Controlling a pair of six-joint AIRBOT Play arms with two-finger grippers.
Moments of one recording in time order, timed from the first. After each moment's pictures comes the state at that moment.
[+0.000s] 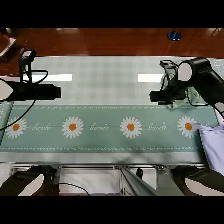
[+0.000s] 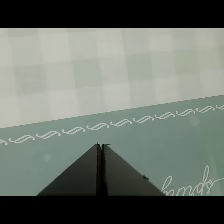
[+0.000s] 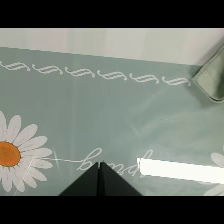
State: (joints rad) left arm -0.09 -0.96 0.92 1.28 -0.96 -1.46; right arm 0.30 -1.30 1.22 -1.57 1.39 1.83
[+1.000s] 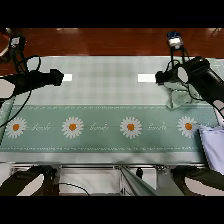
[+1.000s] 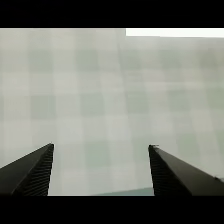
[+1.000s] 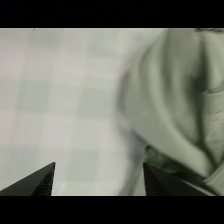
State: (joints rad) left arm -0.09 -1.00 0.92 1.28 -0.63 -1.46; right arm 0.26 -1.34 1.22 -1.97 0.91 1.94
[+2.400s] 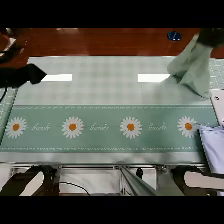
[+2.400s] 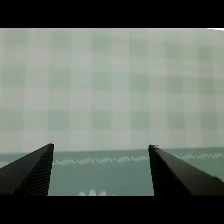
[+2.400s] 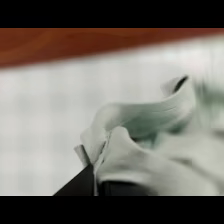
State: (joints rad) left arm 0.11 -0.89 1.08 1.18 -1.10 -1.45; right arm -0.17 -1.45 1.86 -1.28 1.16 1.50
